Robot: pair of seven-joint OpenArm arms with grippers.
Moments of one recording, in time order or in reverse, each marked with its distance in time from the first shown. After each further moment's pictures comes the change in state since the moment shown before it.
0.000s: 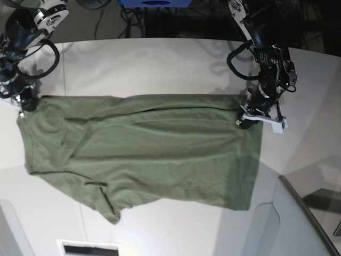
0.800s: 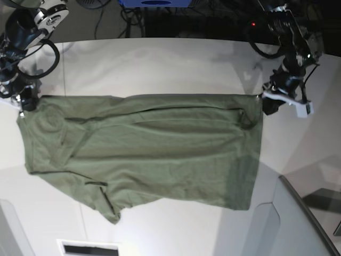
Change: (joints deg) left arm 16.8 -0.1 -1.7 28.7 -5.6 -0.5 6.5; right arm 0.0 0.0 0.0 0.0 0.0 0.0 0.0
